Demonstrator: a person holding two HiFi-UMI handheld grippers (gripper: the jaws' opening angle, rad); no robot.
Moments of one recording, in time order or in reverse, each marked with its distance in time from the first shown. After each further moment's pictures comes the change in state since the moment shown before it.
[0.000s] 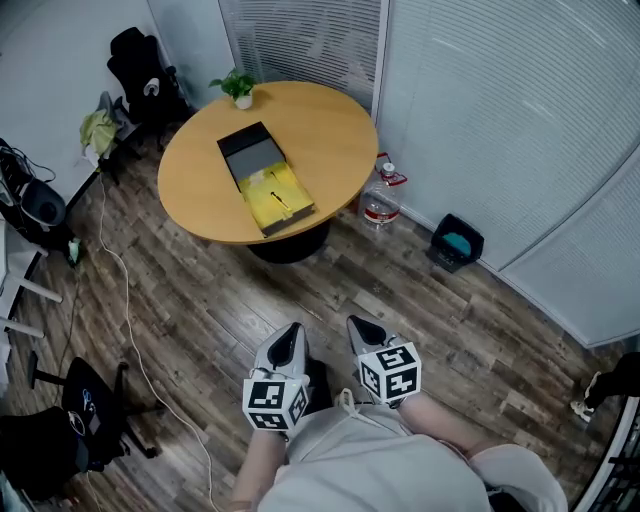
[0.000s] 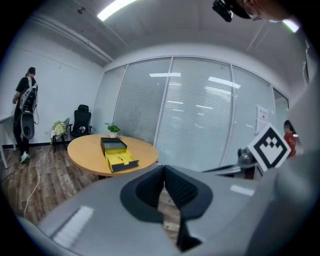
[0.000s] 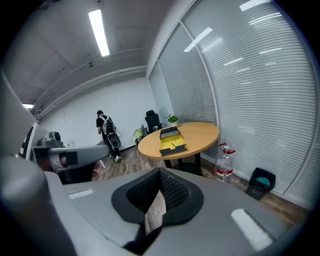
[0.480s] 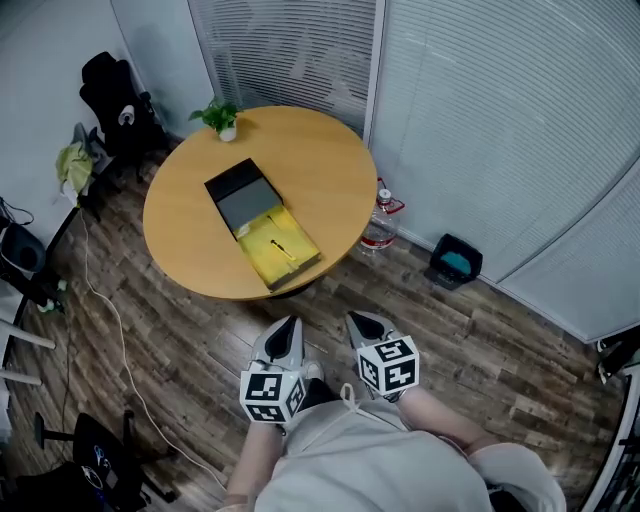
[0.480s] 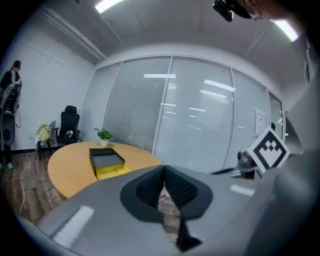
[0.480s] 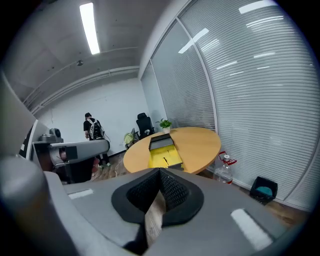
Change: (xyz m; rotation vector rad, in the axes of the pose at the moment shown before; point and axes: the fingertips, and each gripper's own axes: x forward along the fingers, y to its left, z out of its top) left arm 0.135 0.110 0.083 0.038 -0.027 -0.100; right arm 0.142 -0.036 0.103 0.031 -0.021 -0.088
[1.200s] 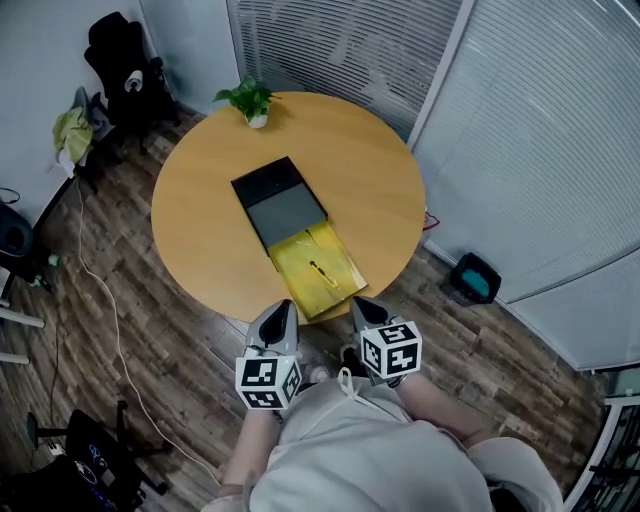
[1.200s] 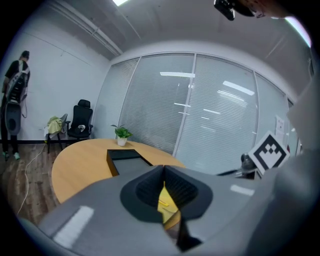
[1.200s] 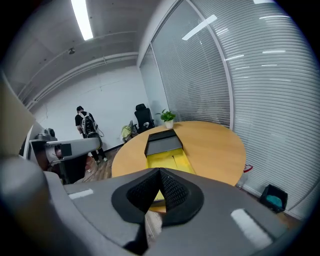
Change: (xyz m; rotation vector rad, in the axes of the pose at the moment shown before) left arm 0.092 0.199 0.031 -0.101 0.005 0.102; right arm 0.199 0.019 0.076 -0.027 0.096 -0.002
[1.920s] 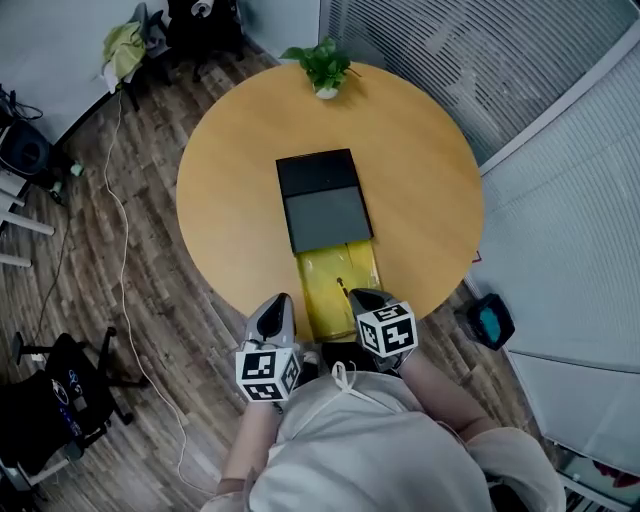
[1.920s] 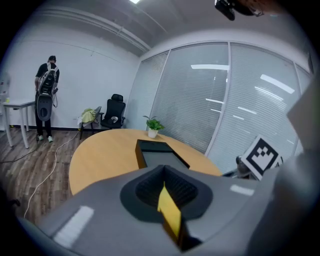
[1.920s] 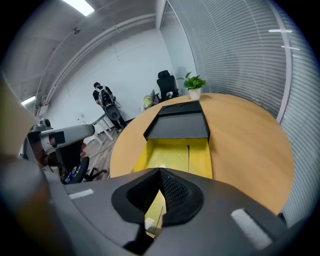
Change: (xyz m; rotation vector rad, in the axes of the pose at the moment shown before) left arm 0.074 0.102 -0.019 -0.172 0.052 0.334; right arm 0.165 -0.013 0.011 -0.201 0.364 0.275
